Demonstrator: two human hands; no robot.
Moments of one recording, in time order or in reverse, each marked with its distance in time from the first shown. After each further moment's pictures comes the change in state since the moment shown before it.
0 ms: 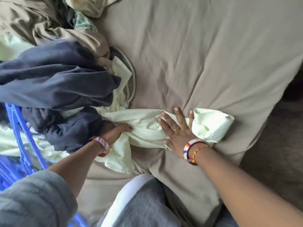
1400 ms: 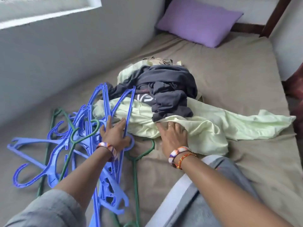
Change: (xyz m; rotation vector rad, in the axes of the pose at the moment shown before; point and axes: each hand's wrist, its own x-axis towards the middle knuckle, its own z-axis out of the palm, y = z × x) left_hand 0.028 -0.187 -0.240 0.543 0.472 0.905; right_hand 0.059 -0.340 -0.032 -0.253 0.487 0.458
